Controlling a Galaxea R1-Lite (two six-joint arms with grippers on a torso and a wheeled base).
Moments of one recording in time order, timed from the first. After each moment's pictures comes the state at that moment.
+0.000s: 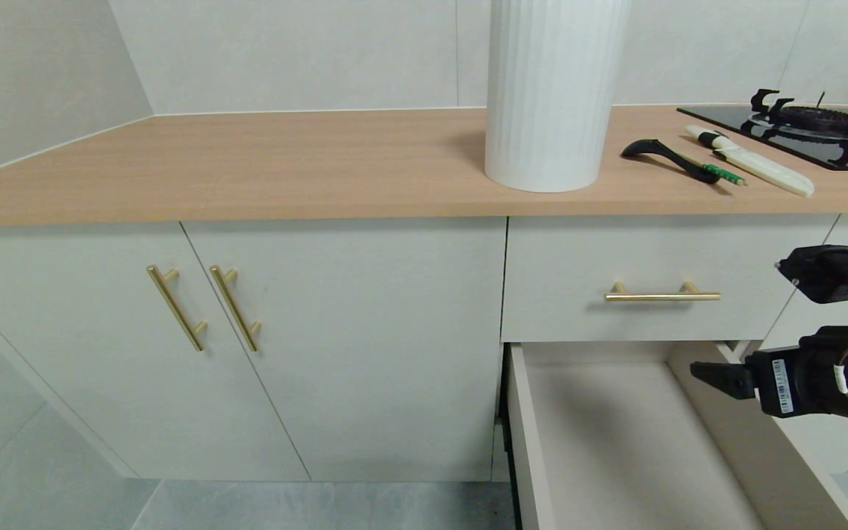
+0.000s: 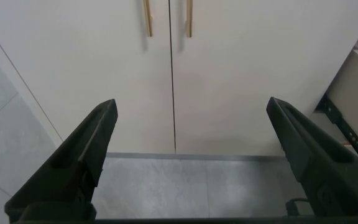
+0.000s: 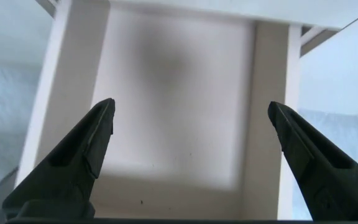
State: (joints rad) left arm 0.00 0.00 0.00 0.00 0.03 -0.01; right arm 0.39 1.33 -0.77 0.06 -0.26 0.13
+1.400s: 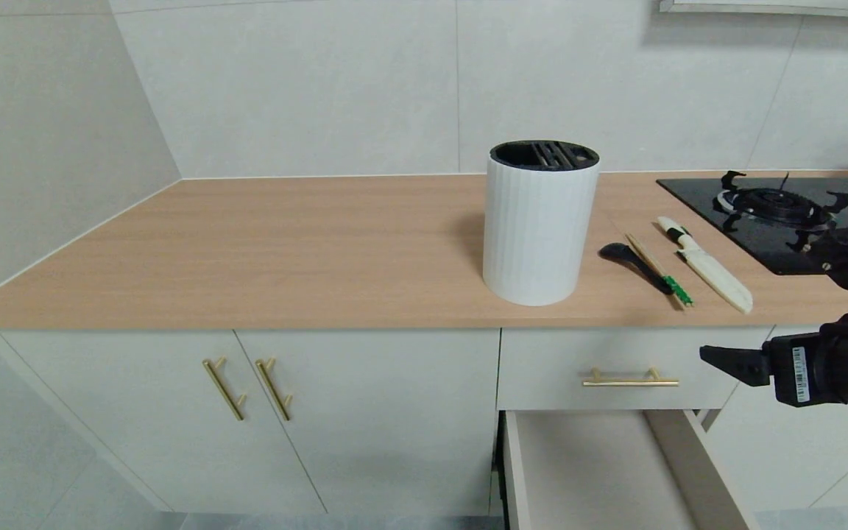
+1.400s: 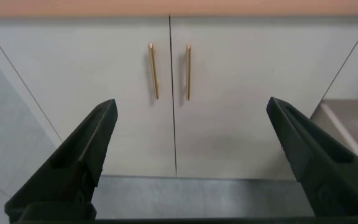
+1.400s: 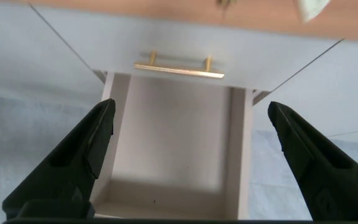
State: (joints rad) left arm 0.00 0.00 0.00 0.00 0.03 -0.01; right arm 0.39 1.29 -0.76 0.02 -0.26 0.13
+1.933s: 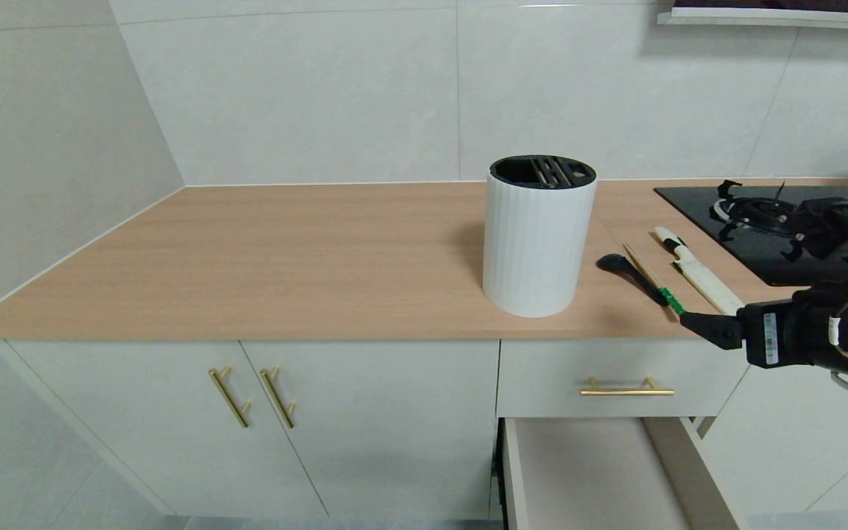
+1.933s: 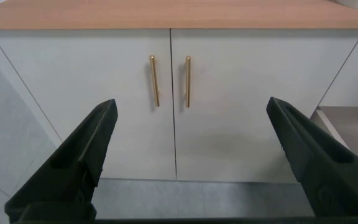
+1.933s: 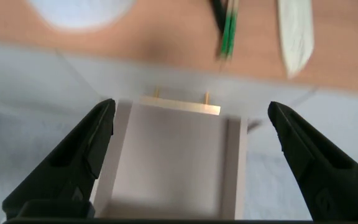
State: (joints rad) left arm 0.00 0.00 0.00 0.00 0.03 -0.01; right arm 0.37 1.37 -0.81 -0.11 -0.26 0.07
